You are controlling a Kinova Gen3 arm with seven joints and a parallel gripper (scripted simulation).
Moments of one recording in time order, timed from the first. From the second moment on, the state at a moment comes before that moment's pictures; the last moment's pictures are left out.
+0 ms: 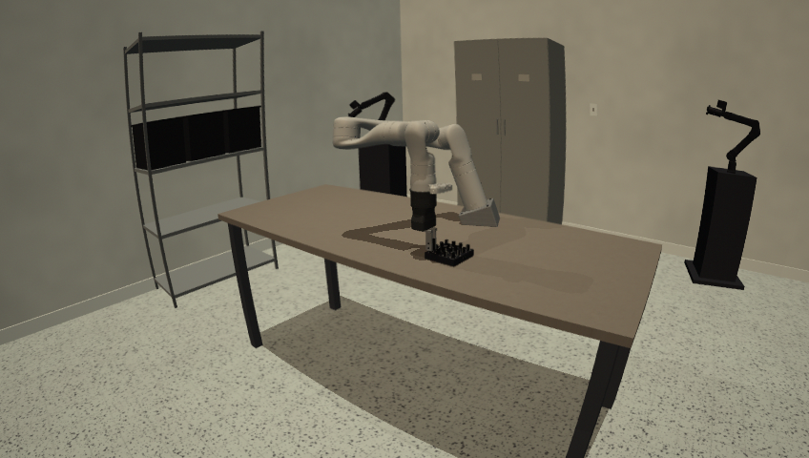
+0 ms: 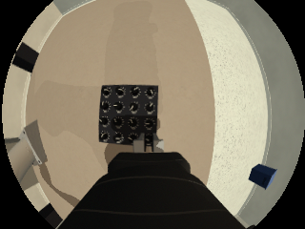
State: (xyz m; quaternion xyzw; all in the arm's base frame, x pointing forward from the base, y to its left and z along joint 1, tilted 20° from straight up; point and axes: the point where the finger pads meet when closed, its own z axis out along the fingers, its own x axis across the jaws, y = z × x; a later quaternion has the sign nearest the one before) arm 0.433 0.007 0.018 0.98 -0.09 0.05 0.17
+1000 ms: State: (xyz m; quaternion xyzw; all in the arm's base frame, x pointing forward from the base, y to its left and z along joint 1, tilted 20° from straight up) arm 0.433 0.007 0.018 0.96 -0.20 0.07 0.16
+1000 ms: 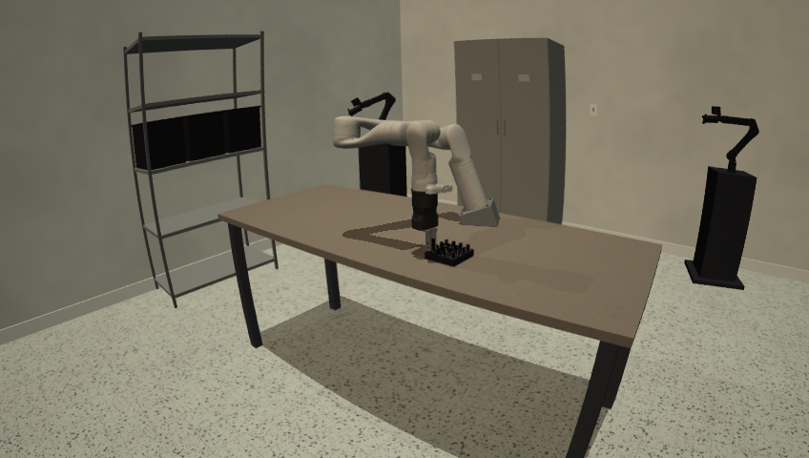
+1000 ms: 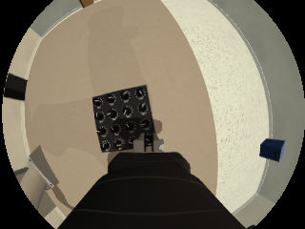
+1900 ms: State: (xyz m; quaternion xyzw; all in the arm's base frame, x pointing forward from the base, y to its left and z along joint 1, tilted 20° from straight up) arm 0.433 0.007 0.018 0.88 -0.45 0.11 0.13
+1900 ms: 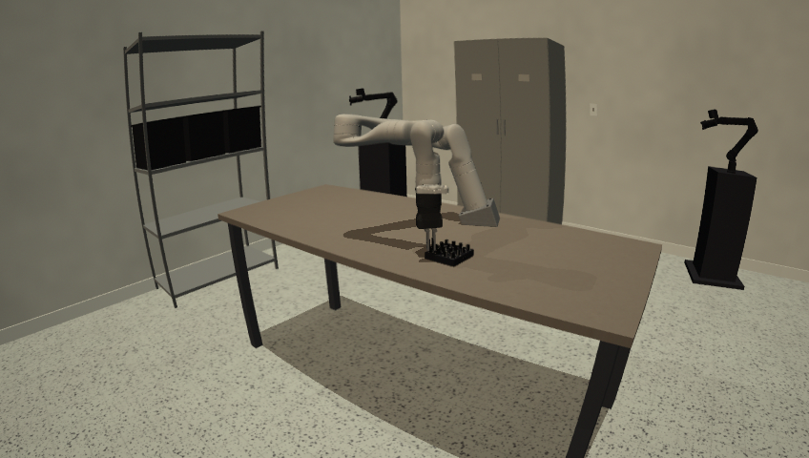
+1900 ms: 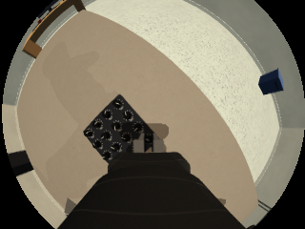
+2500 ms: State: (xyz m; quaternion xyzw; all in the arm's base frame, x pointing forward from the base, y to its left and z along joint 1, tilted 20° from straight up) arm 0.433 0.007 0.018 0.76 -0.62 0.13 0.11
